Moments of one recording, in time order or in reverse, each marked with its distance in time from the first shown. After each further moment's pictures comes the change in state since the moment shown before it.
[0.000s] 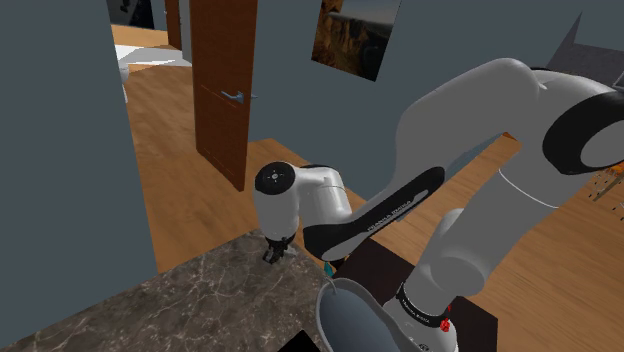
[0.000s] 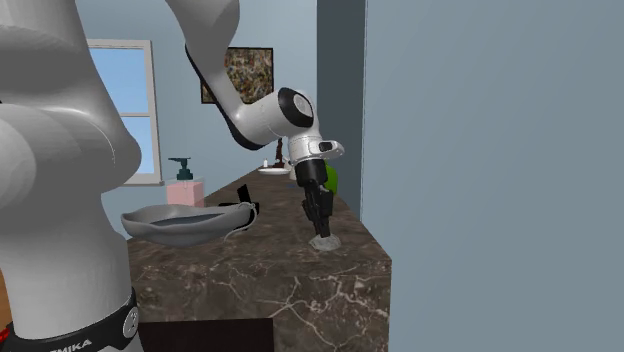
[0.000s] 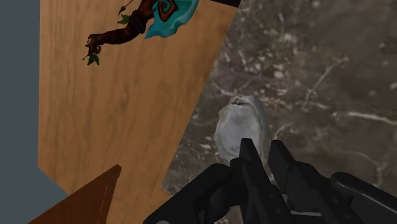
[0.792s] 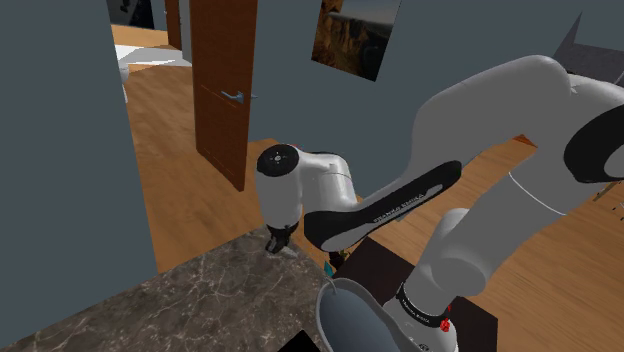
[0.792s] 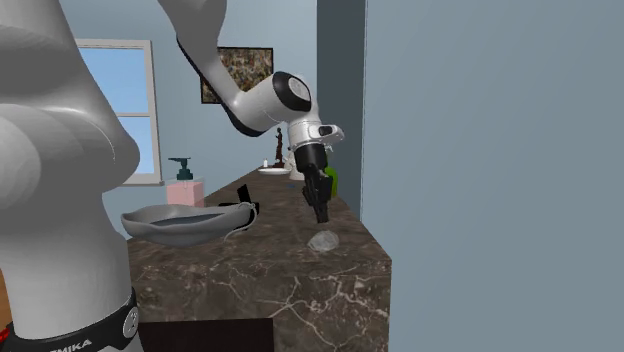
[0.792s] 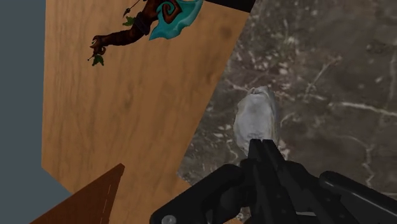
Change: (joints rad) arm 0.024 -0.085 -0.020 0.023 0.078 -0.086 -0.083
